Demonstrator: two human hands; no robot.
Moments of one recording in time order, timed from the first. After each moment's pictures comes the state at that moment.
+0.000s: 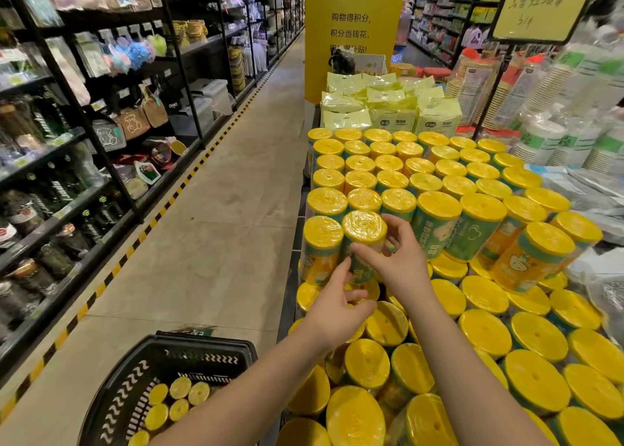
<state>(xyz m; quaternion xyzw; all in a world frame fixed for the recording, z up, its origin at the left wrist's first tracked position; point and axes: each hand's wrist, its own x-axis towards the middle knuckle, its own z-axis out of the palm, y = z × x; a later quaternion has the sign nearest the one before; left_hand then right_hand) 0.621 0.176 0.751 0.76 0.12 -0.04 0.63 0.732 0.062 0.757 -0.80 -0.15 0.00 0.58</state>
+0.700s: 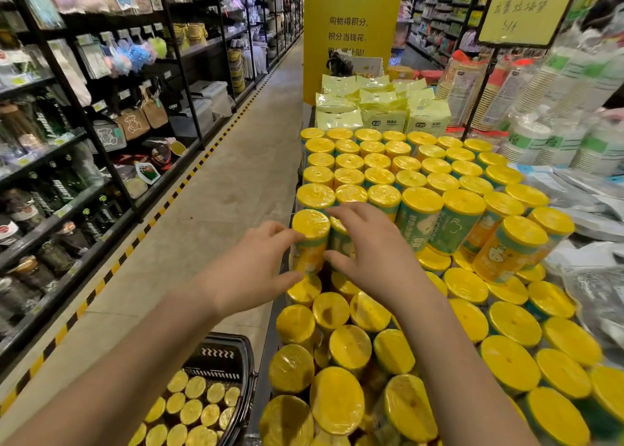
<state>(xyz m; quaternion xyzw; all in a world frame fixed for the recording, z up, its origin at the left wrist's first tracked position) 0.570 0.251 0.850 0.98 0.00 0.02 0.18 0.672 0.060 0.841 -0.90 -0.37 -0.10 0.21</state>
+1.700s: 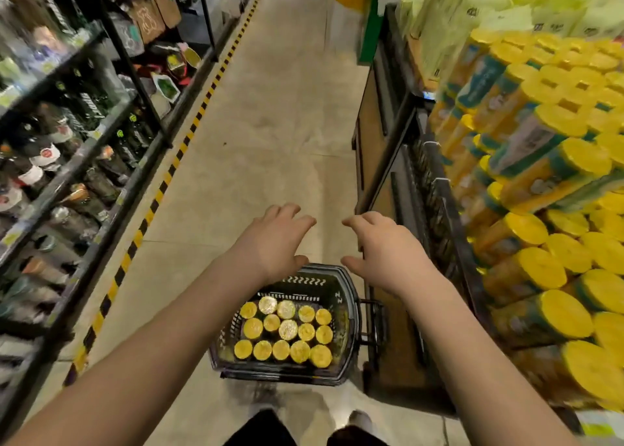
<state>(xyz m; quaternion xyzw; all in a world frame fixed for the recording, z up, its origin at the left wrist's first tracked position) 0.454 0.601 0.714 0.99 0.01 -0.10 0.08 0.516 0.407 0.727 -0.94 -0.32 0.10 0.05</state>
